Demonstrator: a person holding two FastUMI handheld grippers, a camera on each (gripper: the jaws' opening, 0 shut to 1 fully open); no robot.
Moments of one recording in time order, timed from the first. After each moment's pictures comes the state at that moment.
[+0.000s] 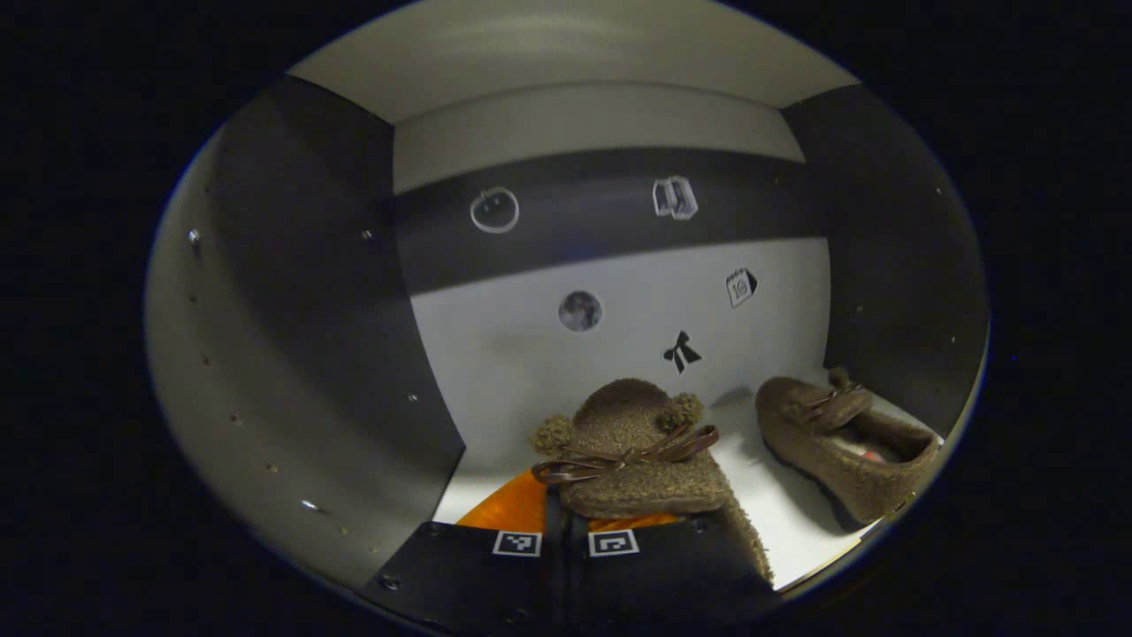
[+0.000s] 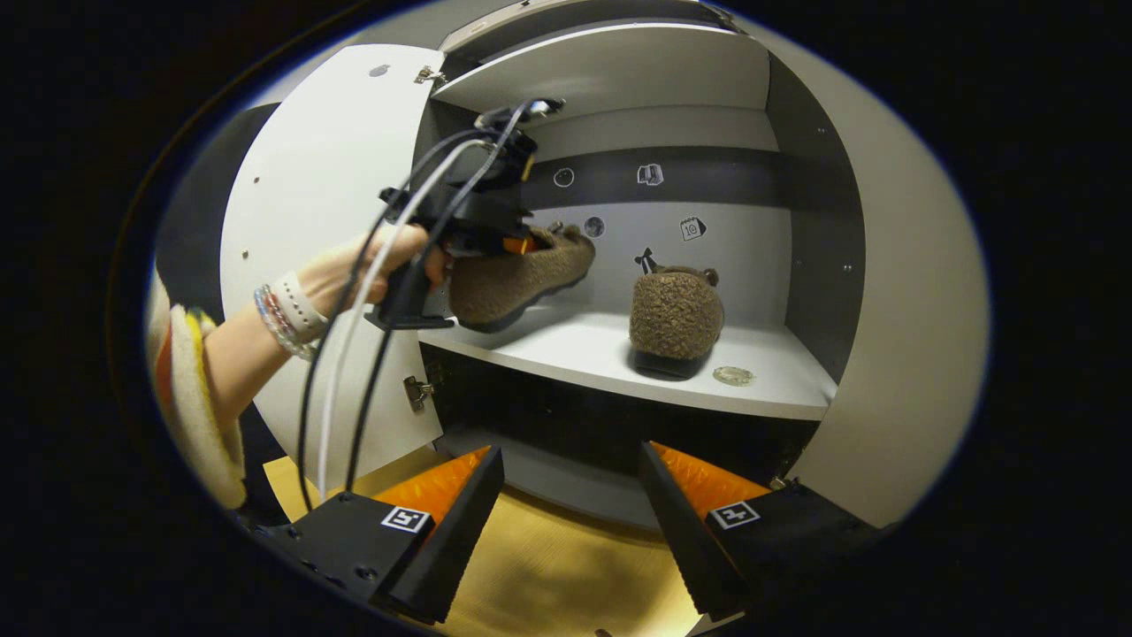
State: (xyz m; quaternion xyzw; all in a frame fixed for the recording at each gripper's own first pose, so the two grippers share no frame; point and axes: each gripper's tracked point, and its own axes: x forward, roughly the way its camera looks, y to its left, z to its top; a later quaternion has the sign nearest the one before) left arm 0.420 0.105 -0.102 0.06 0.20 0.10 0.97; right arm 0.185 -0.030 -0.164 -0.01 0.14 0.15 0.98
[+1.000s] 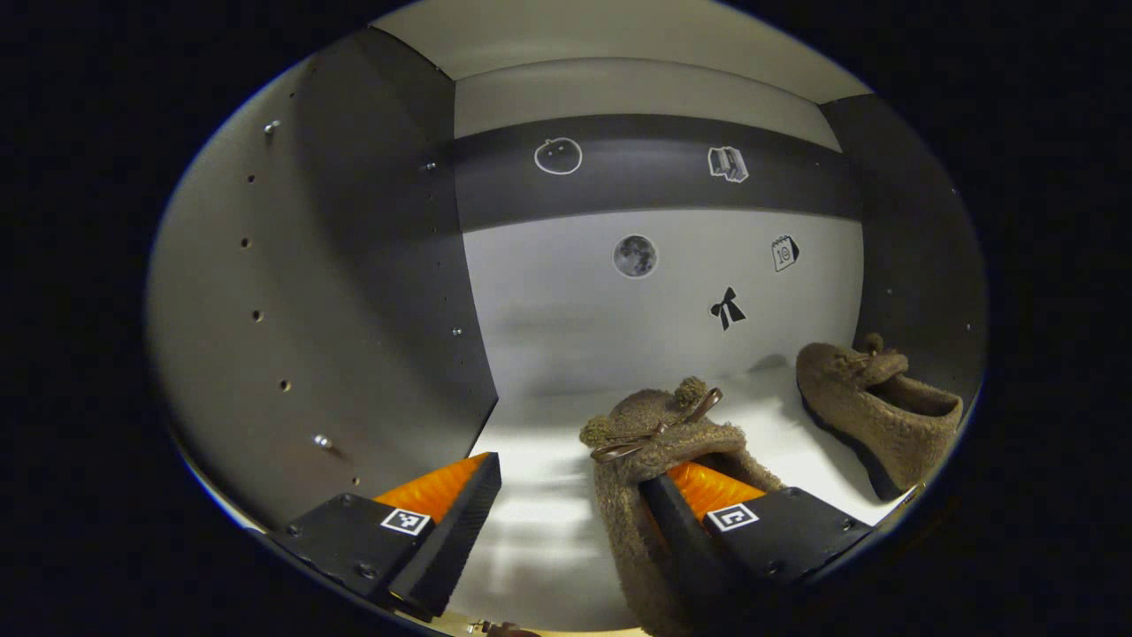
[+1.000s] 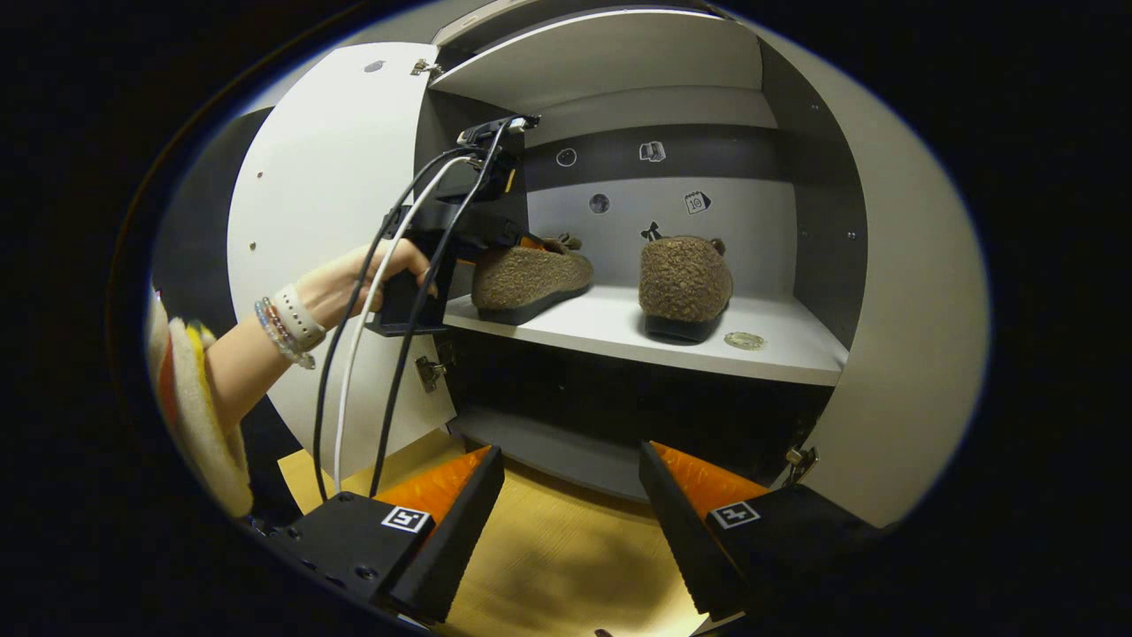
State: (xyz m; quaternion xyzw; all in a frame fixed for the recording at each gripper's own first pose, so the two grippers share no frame) left arm 0.370 0.136 -0.114 0.04 0.21 0.15 0.97; right arm 0.166 -0.024 -0.178 0.00 0.17 0.17 0.97
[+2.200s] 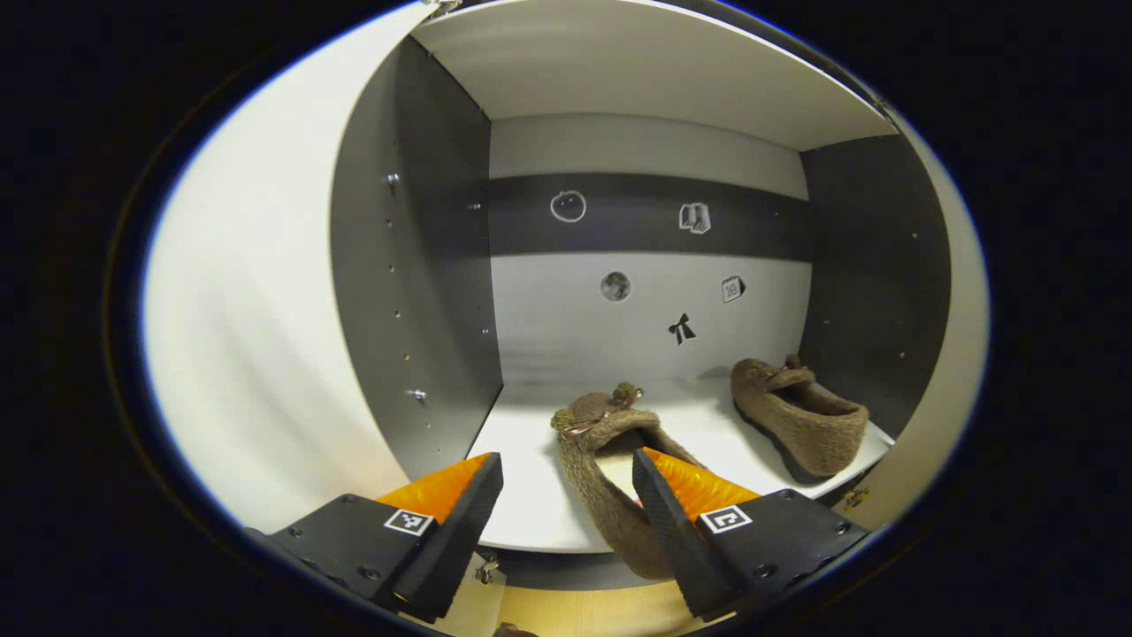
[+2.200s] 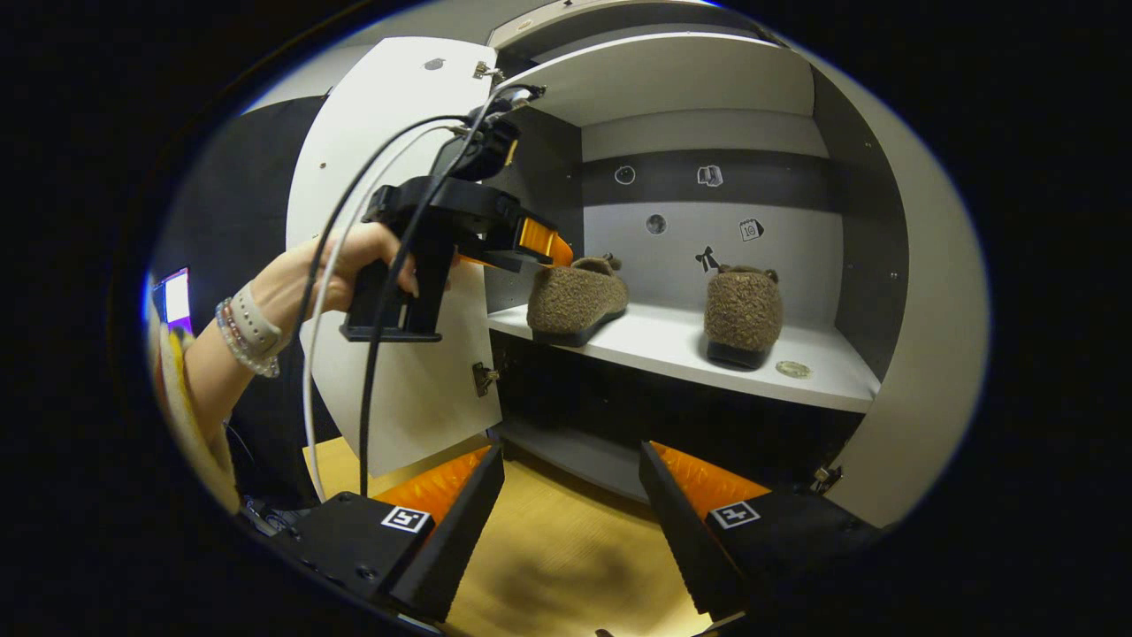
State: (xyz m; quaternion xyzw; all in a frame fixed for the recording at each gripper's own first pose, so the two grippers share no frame) left arm 0.279 0.099 -0.065 0.00 0.18 0.13 0.98; right arm 0.142 0.014 -0.159 -0.02 0.14 0.23 0.96
